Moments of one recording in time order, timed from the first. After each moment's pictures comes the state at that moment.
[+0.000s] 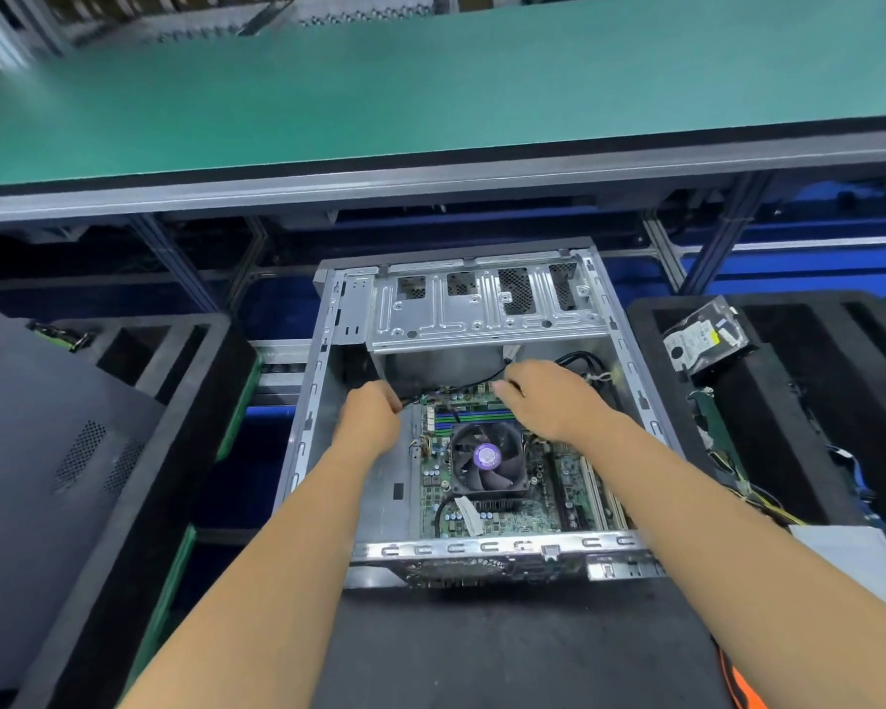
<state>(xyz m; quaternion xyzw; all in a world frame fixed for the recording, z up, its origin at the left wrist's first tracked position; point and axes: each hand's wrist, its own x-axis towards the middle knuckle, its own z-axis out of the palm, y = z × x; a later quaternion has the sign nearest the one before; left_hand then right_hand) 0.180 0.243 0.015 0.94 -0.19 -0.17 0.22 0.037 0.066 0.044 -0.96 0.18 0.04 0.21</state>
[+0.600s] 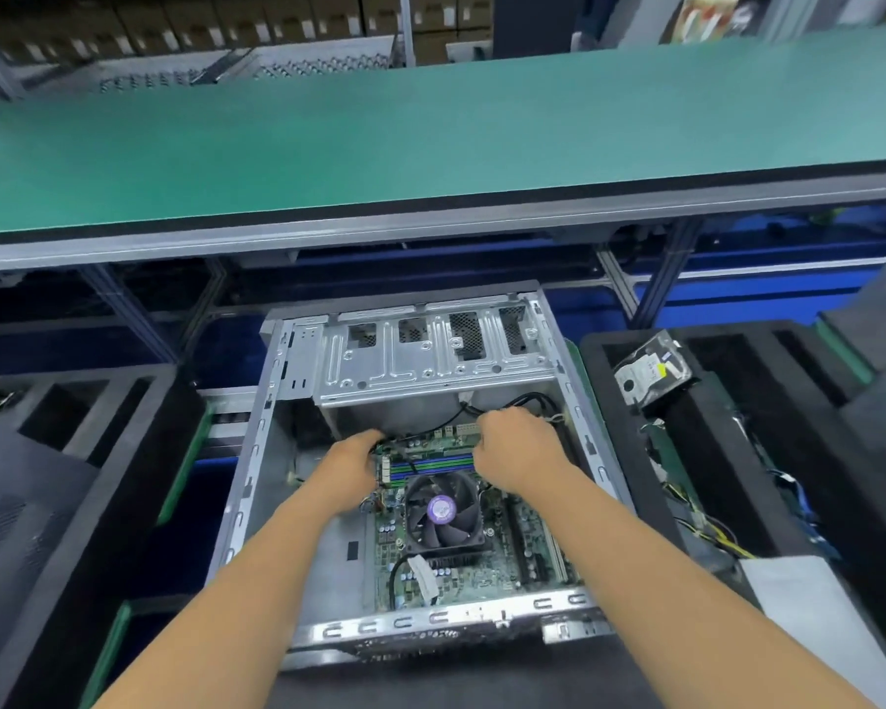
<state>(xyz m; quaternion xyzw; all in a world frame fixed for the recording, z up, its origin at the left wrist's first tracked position) 0.179 0.227 0.005 0.89 -0.35 -0.25 0.17 0.028 0.066 0.050 -0.95 0.27 0.06 0.14</state>
